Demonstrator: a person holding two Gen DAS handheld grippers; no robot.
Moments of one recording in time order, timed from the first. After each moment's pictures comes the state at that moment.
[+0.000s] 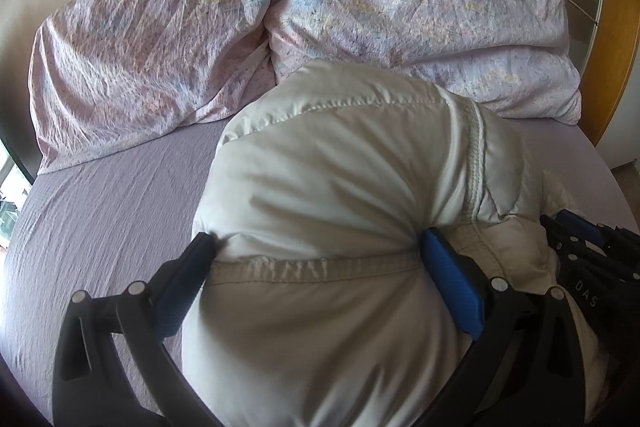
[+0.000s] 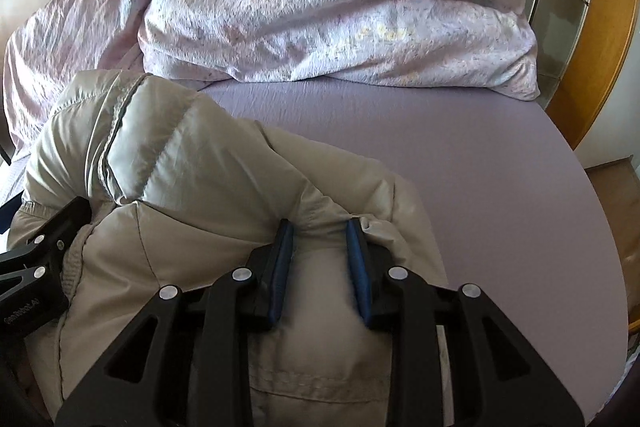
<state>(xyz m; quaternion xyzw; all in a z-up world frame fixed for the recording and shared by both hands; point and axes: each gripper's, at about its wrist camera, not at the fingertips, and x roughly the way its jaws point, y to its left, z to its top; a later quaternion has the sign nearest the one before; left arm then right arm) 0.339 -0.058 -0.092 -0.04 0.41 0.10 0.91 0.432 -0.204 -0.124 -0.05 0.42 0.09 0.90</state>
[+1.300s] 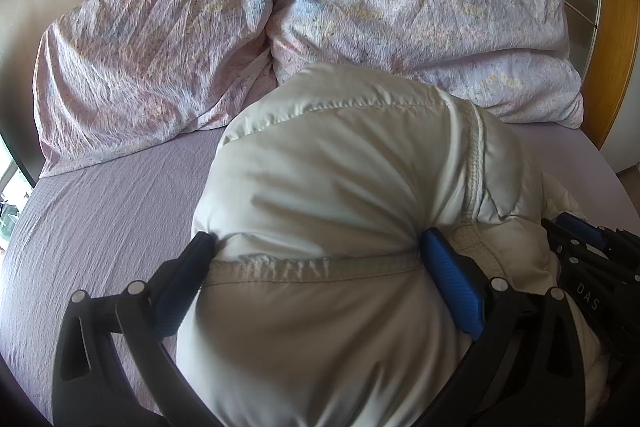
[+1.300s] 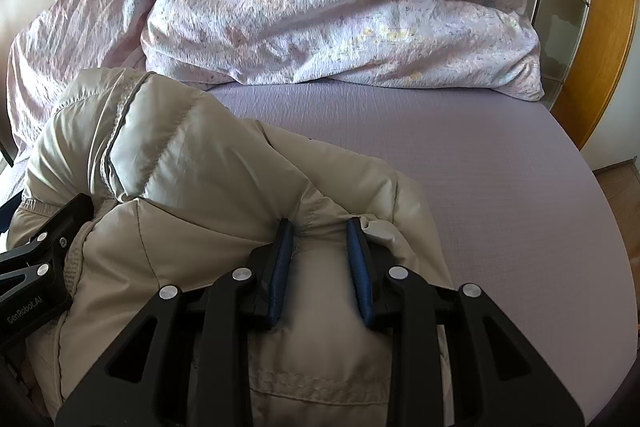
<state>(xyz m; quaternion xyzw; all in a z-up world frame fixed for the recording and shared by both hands) 0.337 -0.058 -0.096 -0.03 0.38 0.10 0.92 0.431 -0.206 -0.128 -0.05 0.40 0.10 0.91</state>
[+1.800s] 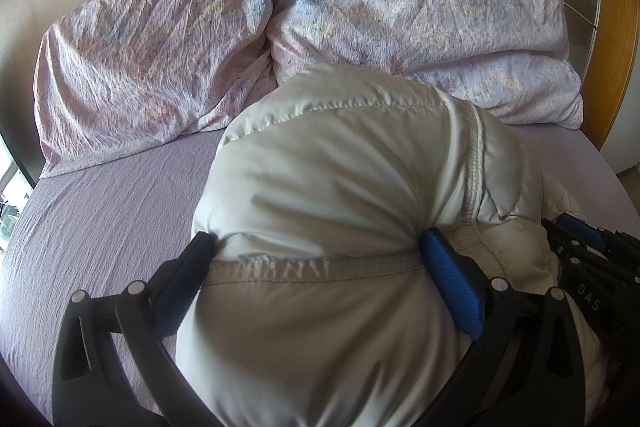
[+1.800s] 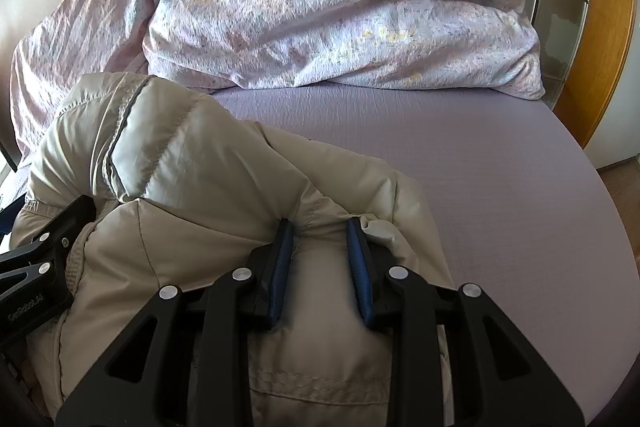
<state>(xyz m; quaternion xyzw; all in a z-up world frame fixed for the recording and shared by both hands) 0.335 -0.059 -0.097 -0.03 0.38 0.10 0.92 0.430 -0.209 -0.129 -0.04 0.40 0.11 0.91</state>
